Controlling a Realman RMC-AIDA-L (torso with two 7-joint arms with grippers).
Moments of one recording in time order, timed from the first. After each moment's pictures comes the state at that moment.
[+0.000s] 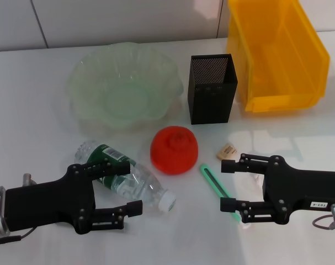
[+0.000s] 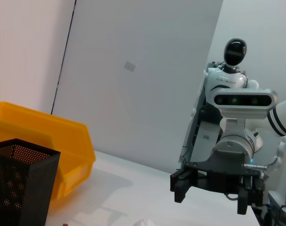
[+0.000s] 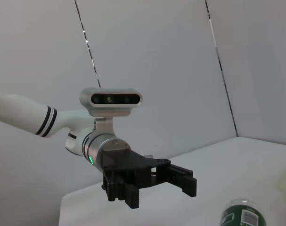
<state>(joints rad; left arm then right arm) -0.38 -1.98 1.31 0.48 1.40 1.65 -1.13 0.42 2.08 -0.48 -0.47 -2.12 -1.86 1.03</state>
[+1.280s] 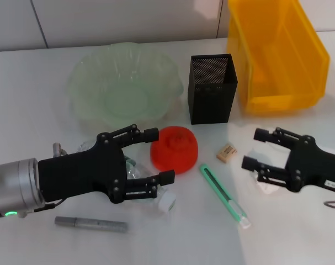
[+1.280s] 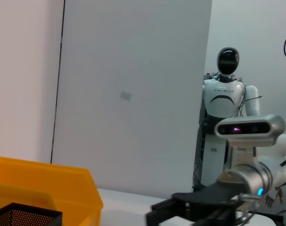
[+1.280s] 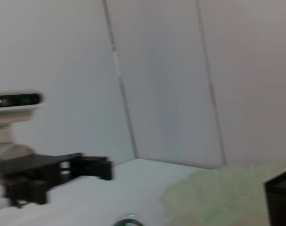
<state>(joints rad) -0.45 -2.07 1.22 0.51 1.43 1.60 -1.03 0.35 2.08 -0.36 -0.45 -2.02 -1.72 0.98</state>
